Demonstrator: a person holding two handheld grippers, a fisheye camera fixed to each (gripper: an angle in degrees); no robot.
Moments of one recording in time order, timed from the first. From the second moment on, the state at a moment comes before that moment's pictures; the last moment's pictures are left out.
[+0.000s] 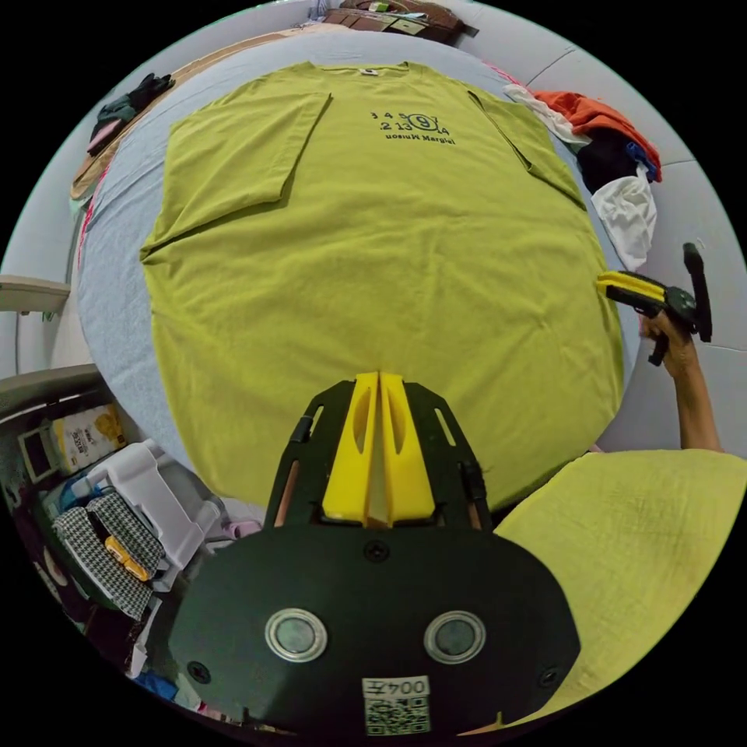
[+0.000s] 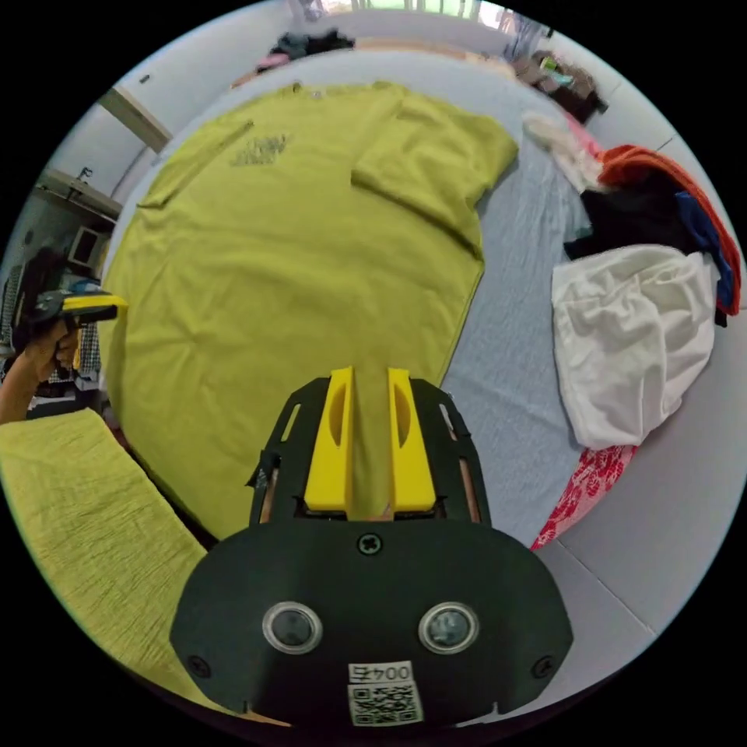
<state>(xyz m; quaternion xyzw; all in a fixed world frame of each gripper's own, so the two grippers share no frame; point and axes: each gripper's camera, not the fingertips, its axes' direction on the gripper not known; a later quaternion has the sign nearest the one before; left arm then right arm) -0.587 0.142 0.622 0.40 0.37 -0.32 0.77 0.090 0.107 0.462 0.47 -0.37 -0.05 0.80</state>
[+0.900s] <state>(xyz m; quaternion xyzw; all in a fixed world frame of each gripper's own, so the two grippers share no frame) -0.665 -0.104 0.487 0.59 0.28 -0.21 0.73 0.387 -0.166 0.441 0.51 -0.51 0.00 0.69</state>
